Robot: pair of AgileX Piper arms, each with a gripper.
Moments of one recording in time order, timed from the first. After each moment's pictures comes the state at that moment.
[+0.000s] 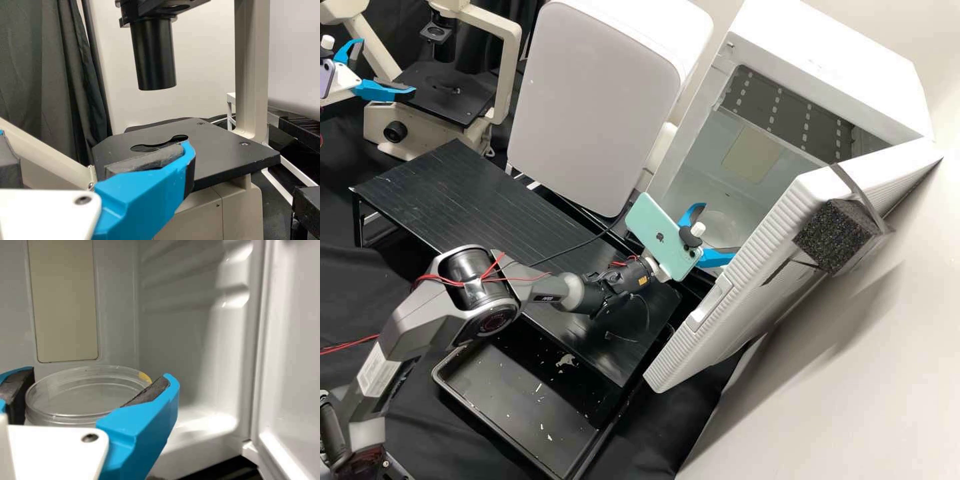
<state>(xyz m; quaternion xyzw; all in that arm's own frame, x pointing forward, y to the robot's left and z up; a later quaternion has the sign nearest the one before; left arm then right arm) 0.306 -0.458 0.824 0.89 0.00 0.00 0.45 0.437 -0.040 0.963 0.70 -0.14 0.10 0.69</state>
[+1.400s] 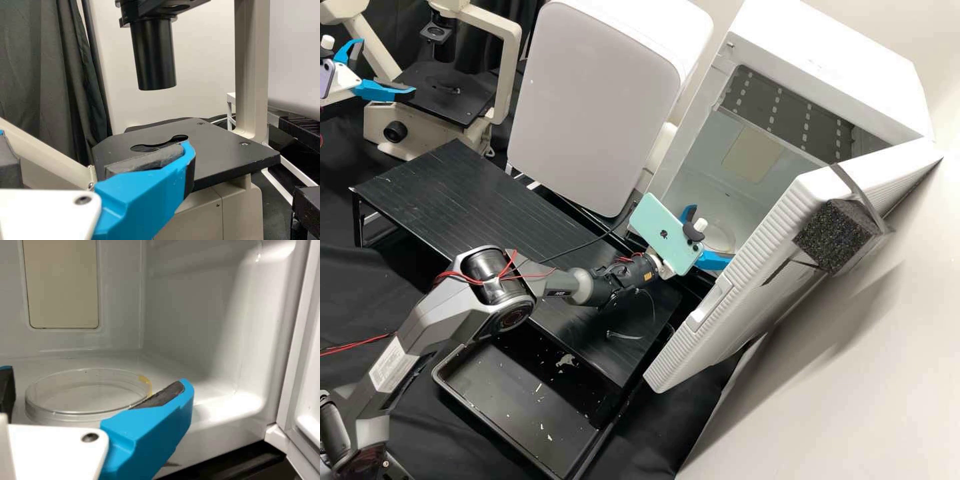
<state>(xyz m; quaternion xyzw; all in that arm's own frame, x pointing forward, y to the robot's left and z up) 0.306 -0.458 0.824 0.89 0.00 0.00 0.45 0.459 -0.053 0.946 0.69 -0.14 0.07 0.70</state>
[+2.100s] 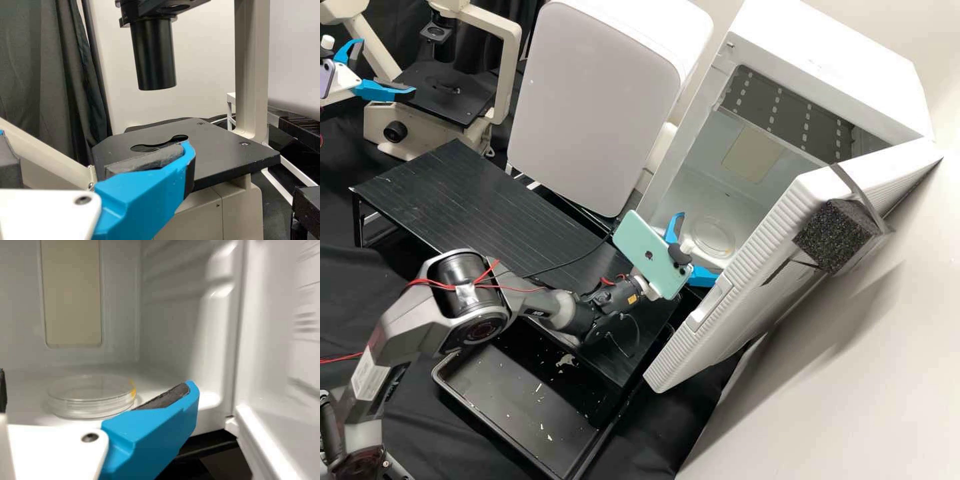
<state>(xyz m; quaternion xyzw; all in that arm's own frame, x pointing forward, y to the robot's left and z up) 0.306 -0.458 0.824 0.89 0.00 0.00 0.45 0.371 -0.056 0.962 0.70 -0.13 0.12 0.69</state>
